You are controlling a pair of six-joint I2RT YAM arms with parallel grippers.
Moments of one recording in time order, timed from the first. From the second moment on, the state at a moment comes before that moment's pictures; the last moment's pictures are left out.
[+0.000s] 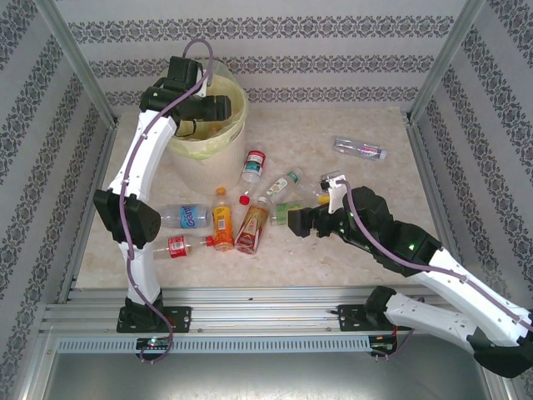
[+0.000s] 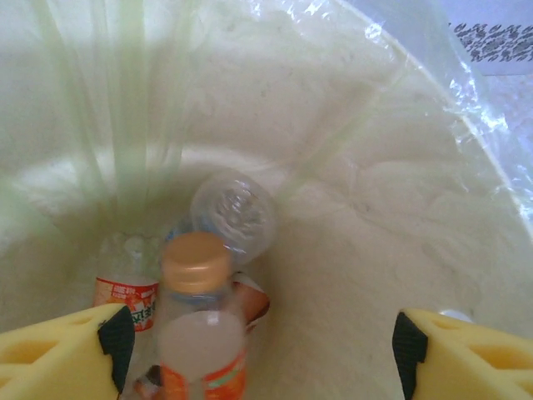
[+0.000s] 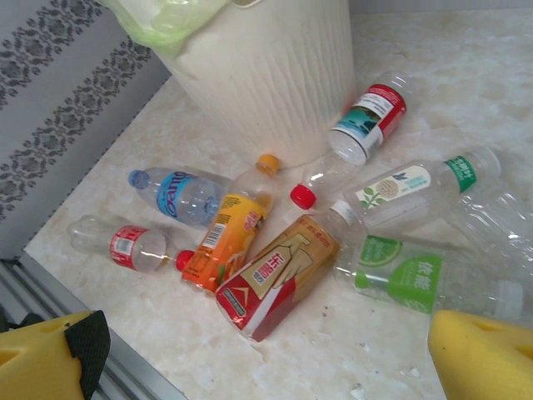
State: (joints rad) left arm -0.21 2.00 2.27 -1.04 0.11 -0.22; right arm 0.86 0.82 0.99 -0.65 0.07 0.47
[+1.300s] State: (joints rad) left arm -0.67 1.18 1.19 -0.85 0.09 -0.39; right arm 0.79 0.94 0.96 -0.56 -0.04 0.50
